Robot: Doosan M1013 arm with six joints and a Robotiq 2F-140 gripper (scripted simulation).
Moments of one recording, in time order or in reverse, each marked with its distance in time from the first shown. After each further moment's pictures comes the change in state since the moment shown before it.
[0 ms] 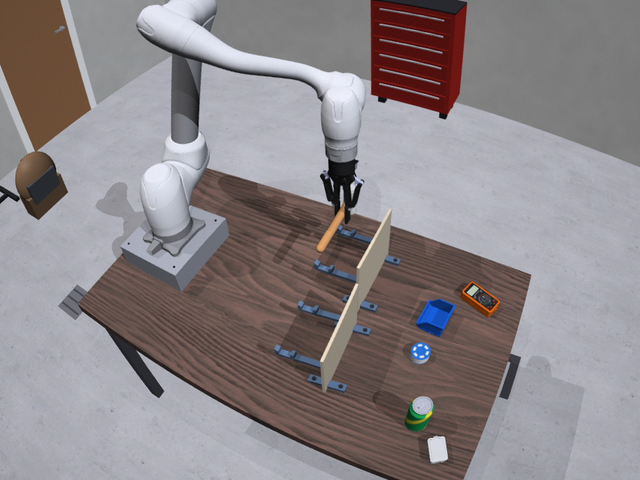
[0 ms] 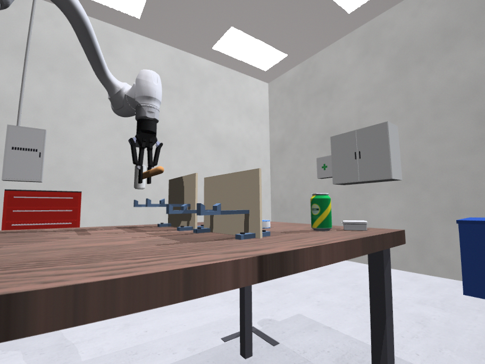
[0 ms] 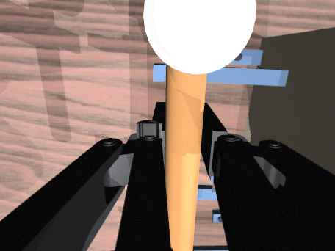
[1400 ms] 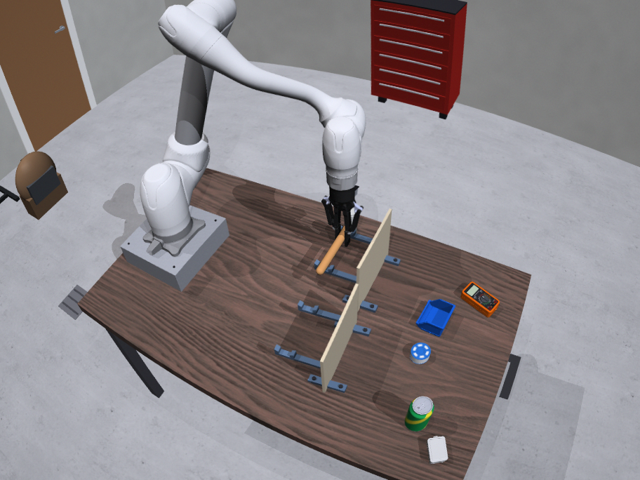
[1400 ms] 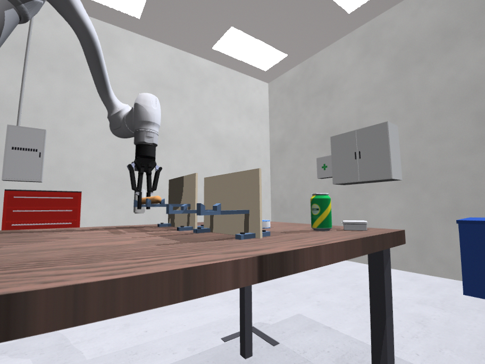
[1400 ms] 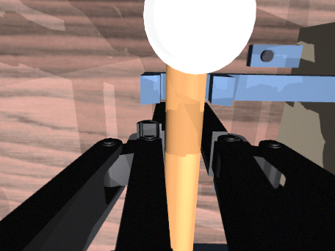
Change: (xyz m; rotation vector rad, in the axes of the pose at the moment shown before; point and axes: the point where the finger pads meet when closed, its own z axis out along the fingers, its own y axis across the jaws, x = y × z) arm 0.000 0.000 0.100 0.000 -0.001 0.033
